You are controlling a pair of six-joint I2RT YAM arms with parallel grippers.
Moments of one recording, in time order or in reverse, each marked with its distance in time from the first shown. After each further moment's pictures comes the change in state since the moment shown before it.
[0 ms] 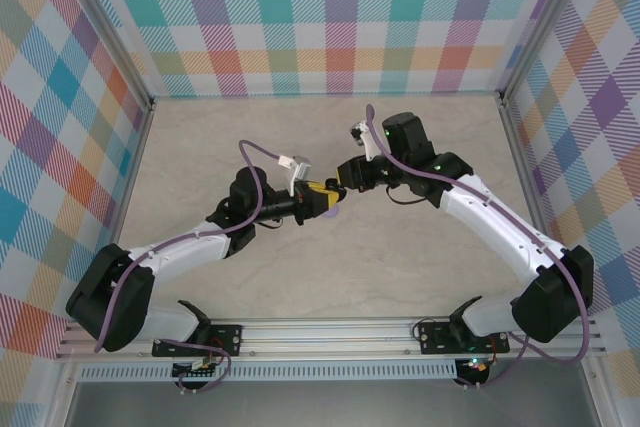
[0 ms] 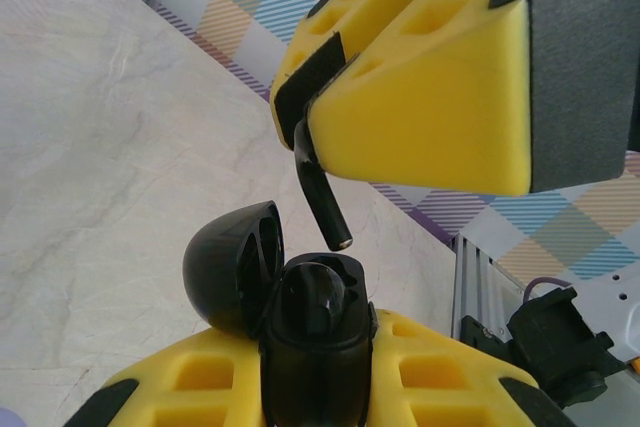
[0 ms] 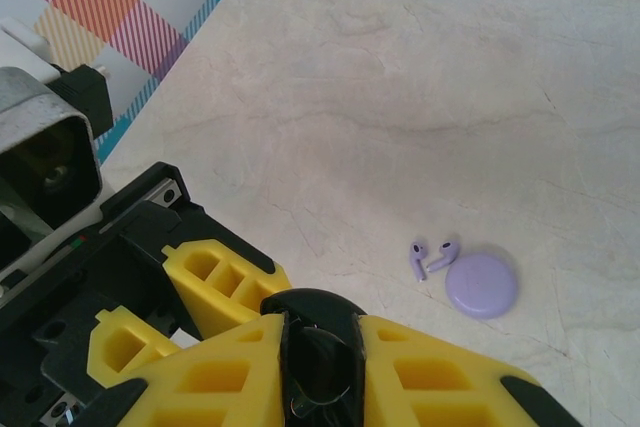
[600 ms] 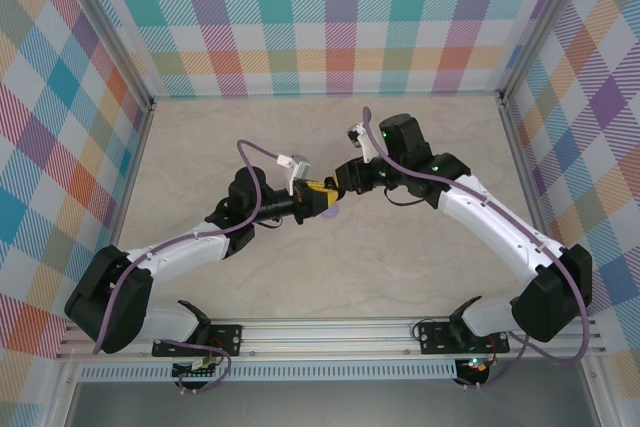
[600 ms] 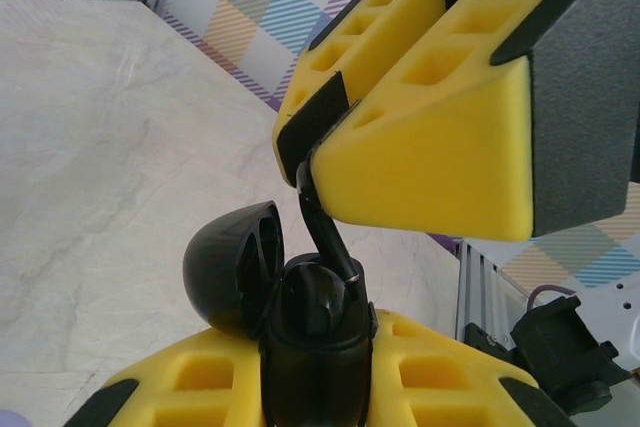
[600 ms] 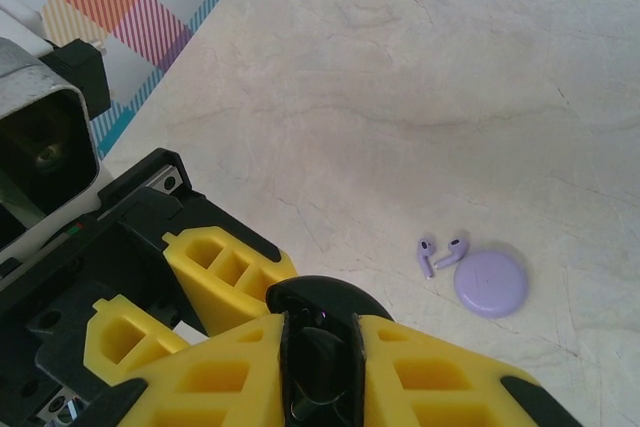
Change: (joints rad) left arm 0.000 -0.008 0.000 -0.002 -0.013 -0.004; right arm 0.014 0.007 0.000 0.000 -0.002 -0.003
